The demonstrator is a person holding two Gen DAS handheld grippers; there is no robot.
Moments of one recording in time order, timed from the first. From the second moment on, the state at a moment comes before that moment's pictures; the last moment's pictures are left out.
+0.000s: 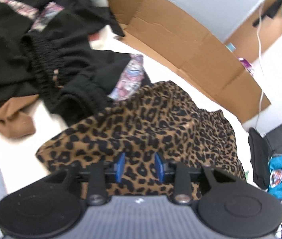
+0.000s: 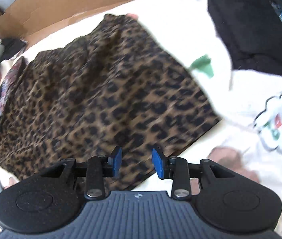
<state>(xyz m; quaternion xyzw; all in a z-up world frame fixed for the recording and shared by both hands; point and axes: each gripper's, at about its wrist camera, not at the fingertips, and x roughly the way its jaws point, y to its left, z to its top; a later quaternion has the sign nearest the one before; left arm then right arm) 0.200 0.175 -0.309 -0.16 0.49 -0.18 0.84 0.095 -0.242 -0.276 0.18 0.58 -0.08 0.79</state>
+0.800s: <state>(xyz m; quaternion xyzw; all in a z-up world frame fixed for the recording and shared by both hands) 0.132 0.022 -0.319 0.02 0.60 -0.35 0.72 0.054 -0.364 -0.349 0.24 0.46 -0.04 0.86</state>
